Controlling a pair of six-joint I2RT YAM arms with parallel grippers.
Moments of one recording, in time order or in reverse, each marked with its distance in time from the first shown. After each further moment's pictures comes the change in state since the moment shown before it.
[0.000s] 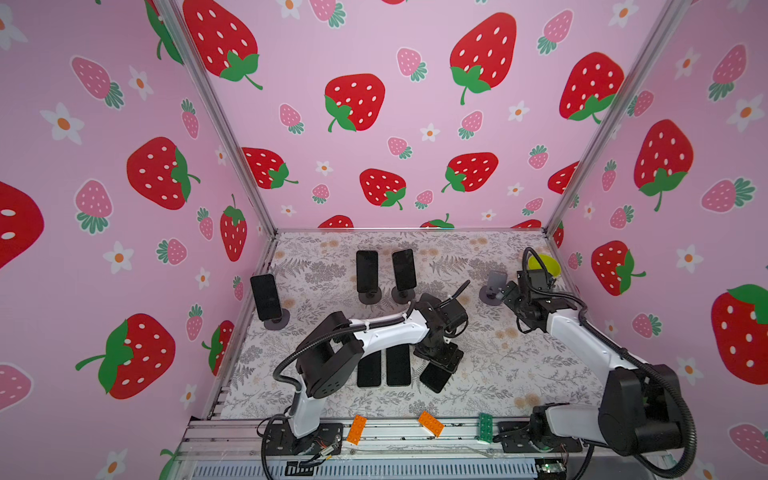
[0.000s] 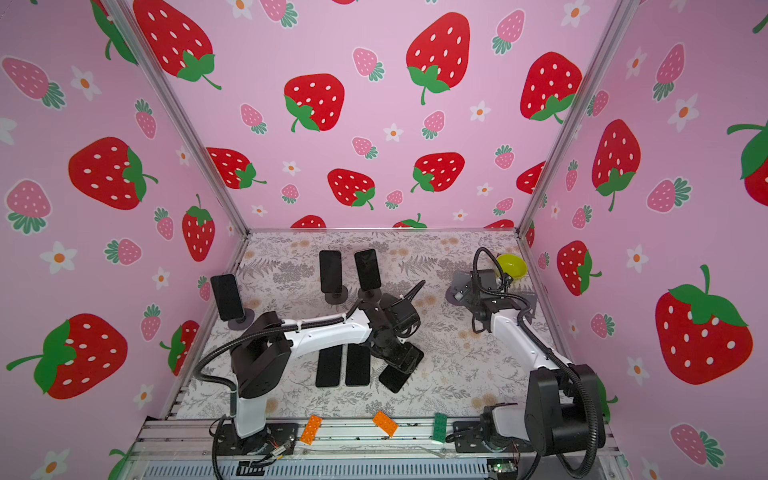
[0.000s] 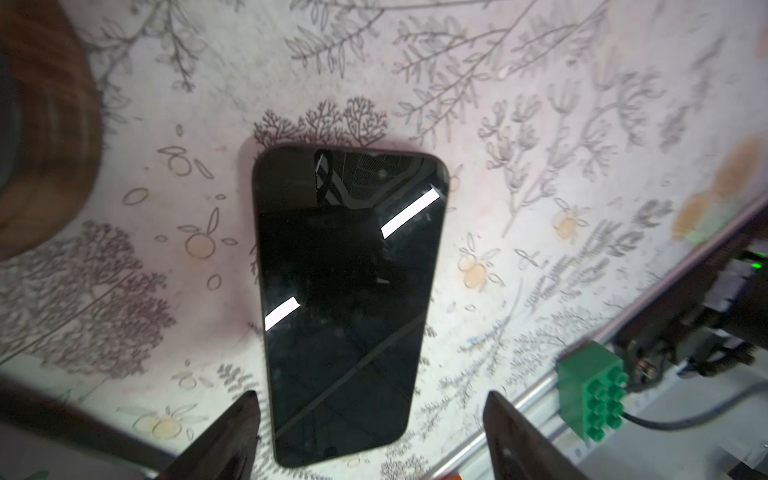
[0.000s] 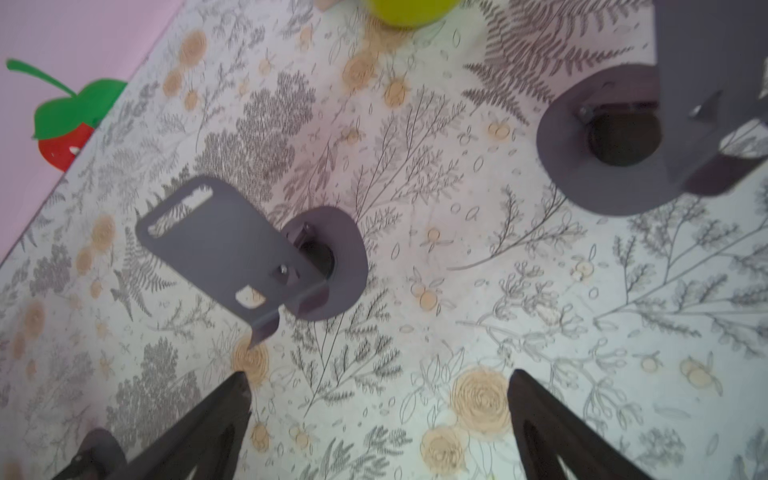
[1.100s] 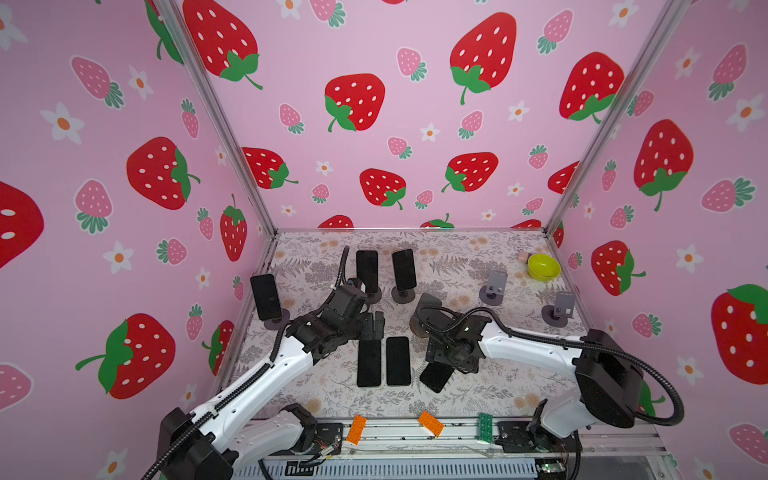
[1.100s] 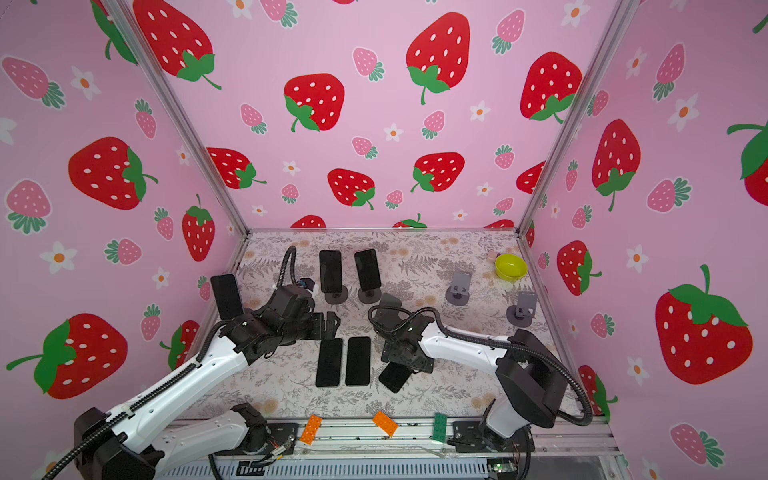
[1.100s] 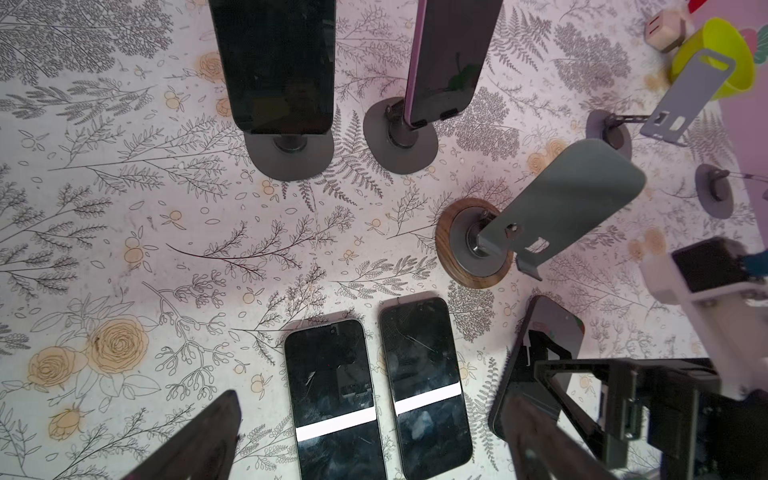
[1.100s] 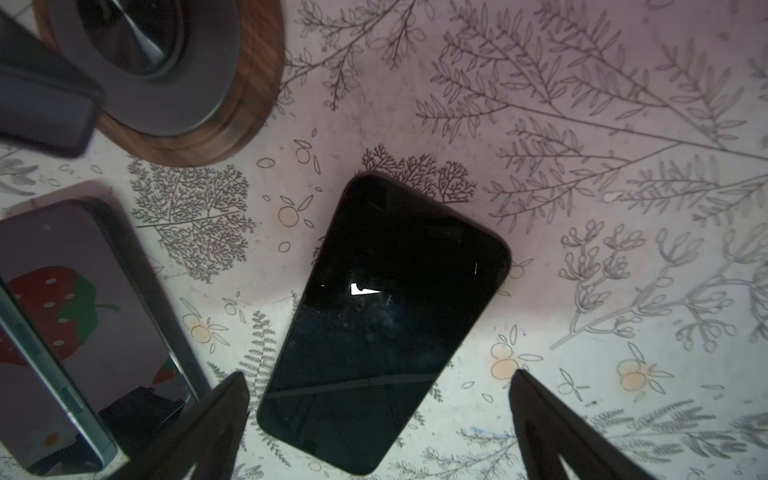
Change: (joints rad) left arm 0.413 -0.845 -0.529 0.113 -0.322 -0.044; right arm 0.776 0.245 0.130 -0.319 -0.130 0.290
